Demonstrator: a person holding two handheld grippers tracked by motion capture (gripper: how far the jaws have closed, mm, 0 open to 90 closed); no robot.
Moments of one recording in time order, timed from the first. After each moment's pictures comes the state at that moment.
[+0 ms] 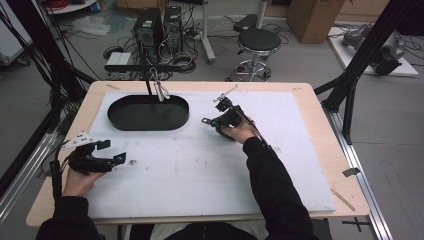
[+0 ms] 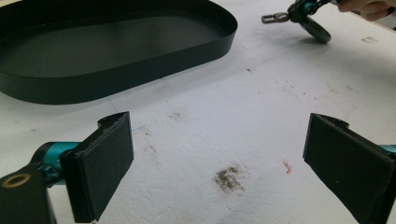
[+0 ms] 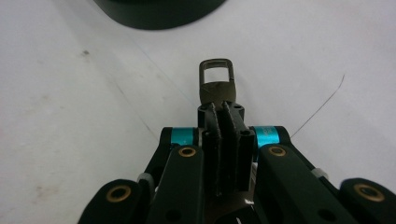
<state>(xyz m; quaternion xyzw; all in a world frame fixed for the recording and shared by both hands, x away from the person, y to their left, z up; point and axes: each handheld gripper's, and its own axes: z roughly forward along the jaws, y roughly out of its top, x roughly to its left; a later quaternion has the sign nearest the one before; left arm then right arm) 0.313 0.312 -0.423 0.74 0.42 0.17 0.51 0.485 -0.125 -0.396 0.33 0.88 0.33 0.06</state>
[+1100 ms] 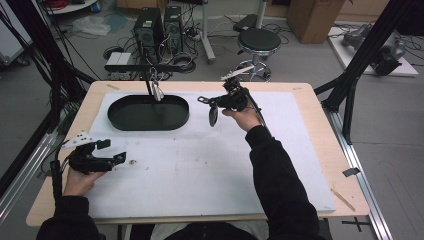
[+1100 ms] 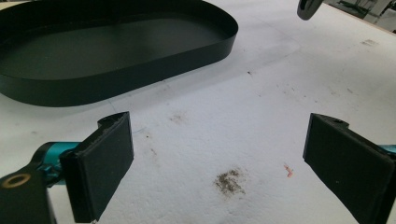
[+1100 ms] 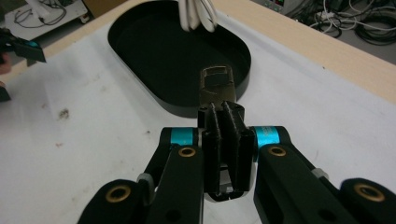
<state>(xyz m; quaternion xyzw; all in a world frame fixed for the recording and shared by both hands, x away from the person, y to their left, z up) 0.313 0.313 -0.423 0.73 0.42 0.17 0.51 0.477 -0.131 -0.319 0.32 0.84 0.43 0.06</state>
